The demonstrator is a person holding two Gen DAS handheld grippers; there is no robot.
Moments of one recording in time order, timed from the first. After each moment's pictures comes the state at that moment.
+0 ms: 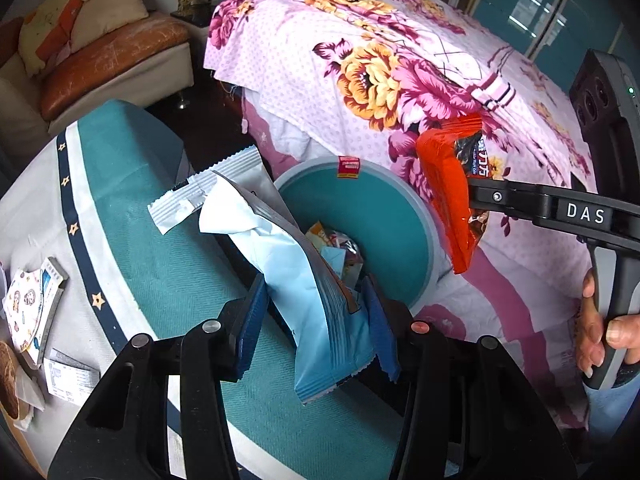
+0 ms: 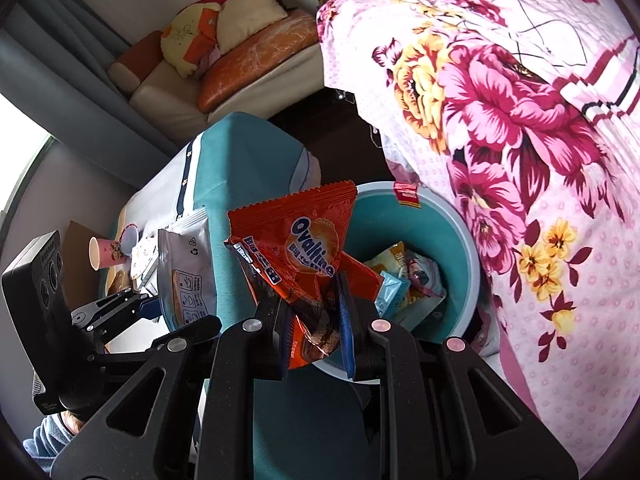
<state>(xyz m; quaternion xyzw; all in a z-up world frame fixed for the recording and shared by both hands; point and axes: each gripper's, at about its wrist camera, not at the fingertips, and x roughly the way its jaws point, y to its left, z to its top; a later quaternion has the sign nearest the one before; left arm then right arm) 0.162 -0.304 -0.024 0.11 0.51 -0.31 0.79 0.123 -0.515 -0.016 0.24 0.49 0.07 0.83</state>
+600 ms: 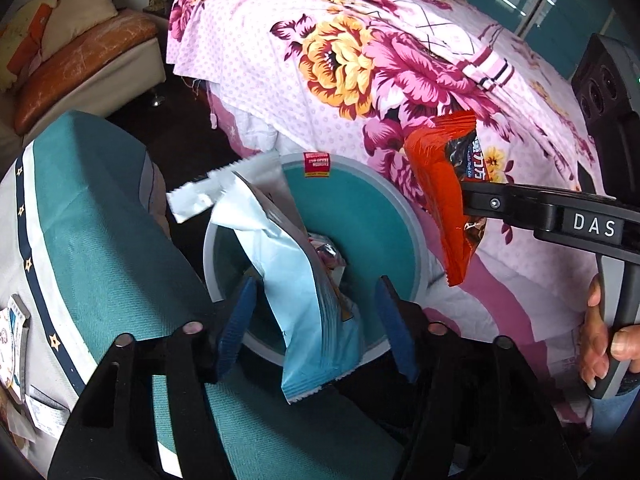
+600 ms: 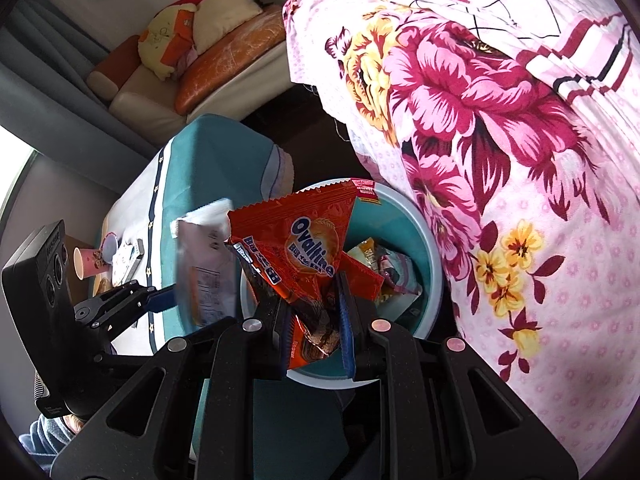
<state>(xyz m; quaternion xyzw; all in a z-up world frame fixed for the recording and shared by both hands) 0.176 -0.357 -0.048 0.13 0.53 -0.33 0.77 0.130 -0.550 -0.035 0.25 0.51 0.05 0.82</state>
